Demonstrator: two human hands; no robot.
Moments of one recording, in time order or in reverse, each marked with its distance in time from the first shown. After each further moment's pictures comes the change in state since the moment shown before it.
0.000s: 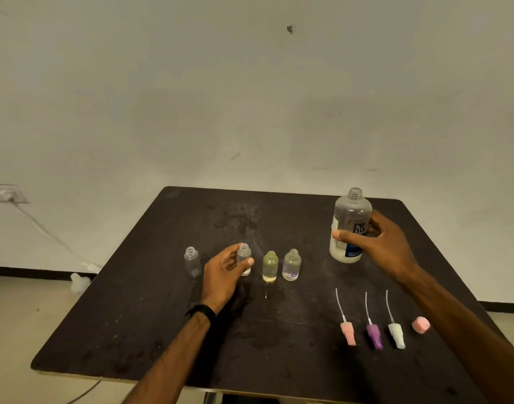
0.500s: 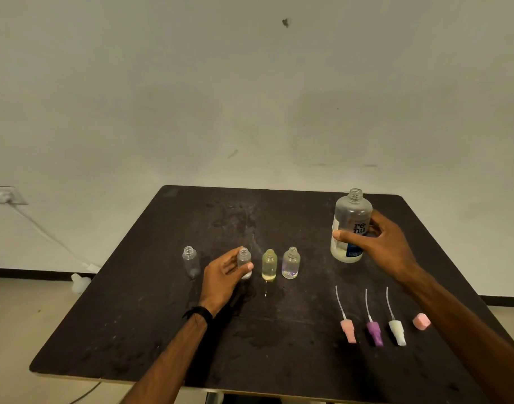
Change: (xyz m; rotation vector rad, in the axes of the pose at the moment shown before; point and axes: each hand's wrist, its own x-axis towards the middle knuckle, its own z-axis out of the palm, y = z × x) left_hand 0.004 -0.019 -0.001 0.023 -0.058 -0.067; right_hand 0.000 0.012 -0.001 -0.013 -0.003 0.022
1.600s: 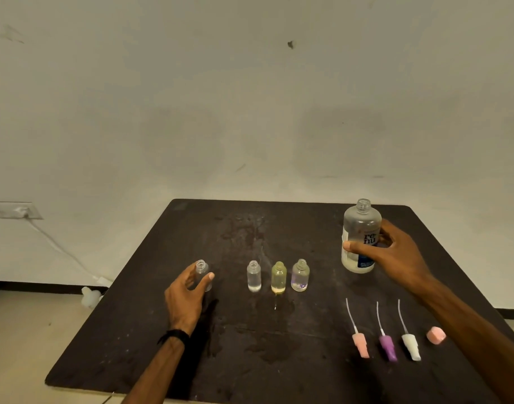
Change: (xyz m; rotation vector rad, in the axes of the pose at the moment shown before) left_hand -0.016 0.004 -0.068 0.193 0.444 0.012; right_hand 0.001 -0.005 -0.002 -0.010 0.005 -0.015
